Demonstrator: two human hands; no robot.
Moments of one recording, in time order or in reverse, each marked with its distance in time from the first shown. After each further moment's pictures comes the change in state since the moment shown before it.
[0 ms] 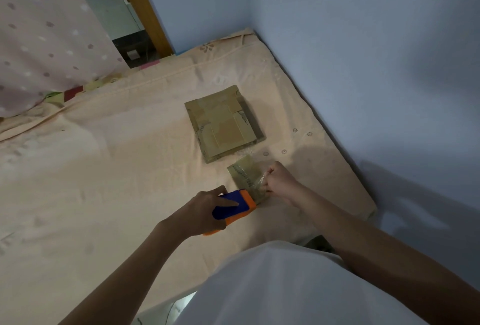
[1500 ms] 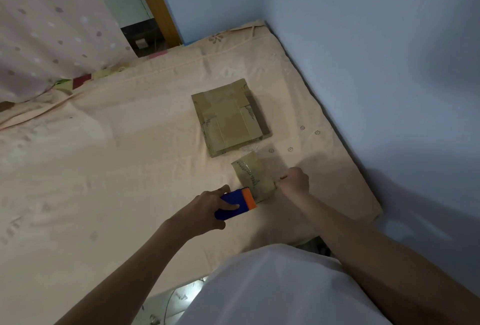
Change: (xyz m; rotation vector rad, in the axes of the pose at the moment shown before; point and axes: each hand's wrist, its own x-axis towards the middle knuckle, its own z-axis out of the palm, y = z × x) left_hand -0.003 0.003 0.008 0.033 -0.074 -0.091; right_hand 0.017 0.024 -0.010 -0.332 0.274 0.050
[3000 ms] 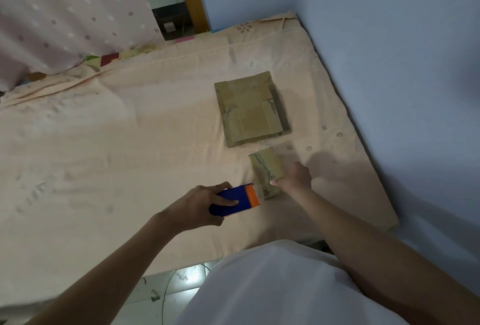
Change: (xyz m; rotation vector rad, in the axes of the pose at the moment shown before) left_hand -0.041 -0.032 0.006 -0.120 0.133 0.107; right_hand -0.024 -0.035 0.012 -0.177 -0.082 -0.065
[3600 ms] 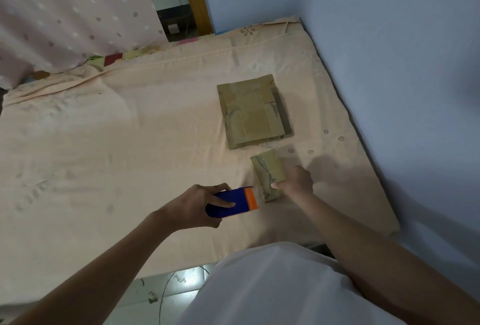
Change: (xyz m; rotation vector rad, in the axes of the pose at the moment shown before) left_hand -0.003 -0.004 -0.006 -0.055 0.013 0.004; right_hand -0.003 -0.002 -0.002 -0.012 -0.003 0.012
